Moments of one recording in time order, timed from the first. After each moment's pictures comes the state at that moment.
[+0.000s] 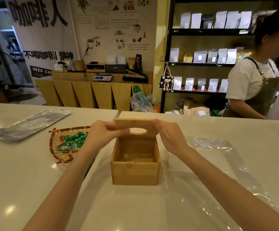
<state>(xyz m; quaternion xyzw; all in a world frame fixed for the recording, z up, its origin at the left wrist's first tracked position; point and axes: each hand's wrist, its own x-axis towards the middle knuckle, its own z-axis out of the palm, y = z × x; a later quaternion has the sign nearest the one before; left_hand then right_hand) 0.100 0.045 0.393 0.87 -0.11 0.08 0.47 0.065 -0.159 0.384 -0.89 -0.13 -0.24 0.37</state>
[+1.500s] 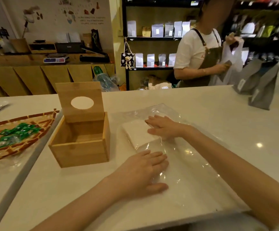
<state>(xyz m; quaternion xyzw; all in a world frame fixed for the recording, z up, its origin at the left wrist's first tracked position) -0.028 -0.099 0.313 0.79 -0.61 0.10 0.01 0.030 -0.302 0.329 -0.99 -0.03 0.09 0.14</state>
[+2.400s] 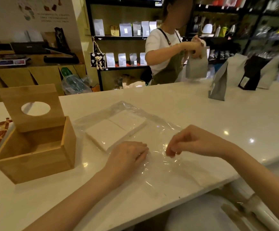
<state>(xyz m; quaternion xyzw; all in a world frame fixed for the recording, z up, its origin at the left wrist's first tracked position) -0.031 -0.163 0.307 0.79 -0.53 0.11 0.27 -0.152 -0.342 0.387 -0.91 0.02 0.03 0.42</state>
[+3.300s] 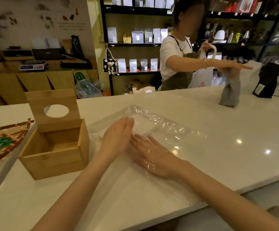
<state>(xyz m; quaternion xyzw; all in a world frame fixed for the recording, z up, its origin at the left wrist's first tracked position) 0.012 -0.154 0.351 0.84 -0.31 0.04 0.43 -0.074 -0.280 0.307 -0.99 -0.11 -0.04 0.09</state>
